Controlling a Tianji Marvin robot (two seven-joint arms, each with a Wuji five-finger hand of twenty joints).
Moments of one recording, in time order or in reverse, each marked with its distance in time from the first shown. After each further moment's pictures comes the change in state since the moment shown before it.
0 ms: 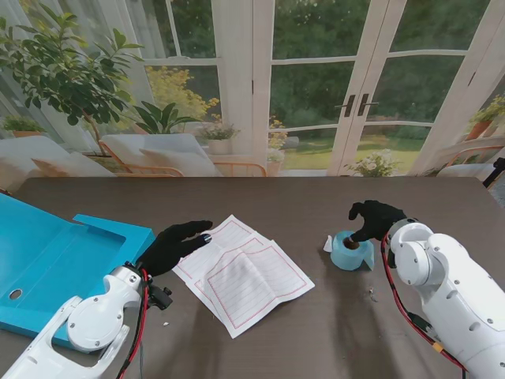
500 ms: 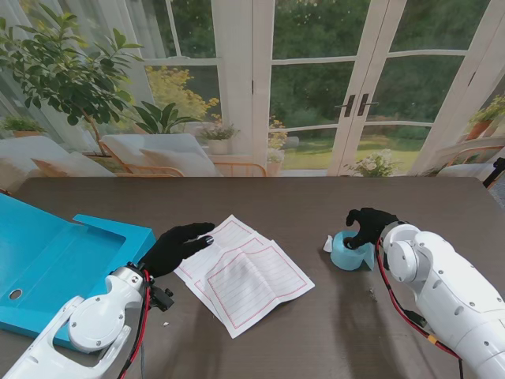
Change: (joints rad) left arm -0.004 0.002 0.010 0.002 -0.006 0.012 -0.010; right arm 0.123 0.002 -0.151 0.191 0.025 0.008 -0.034; left_hand 0.000 0.000 0.000 0.000 0.001 0.000 0.000 0.000 0.001 0.005 0.000 0.000 0.000 0.000 0.000 0.000 0.000 0.000 0.000 0.000; right_hand 0.000 -0.001 0.000 0.000 -0.060 -0.010 0.004 -0.001 -0.025 -0.002 0.024 -0.001 -0.010 -0.011 0.019 -0.001 0.000 -0.014 -0.005 0.000
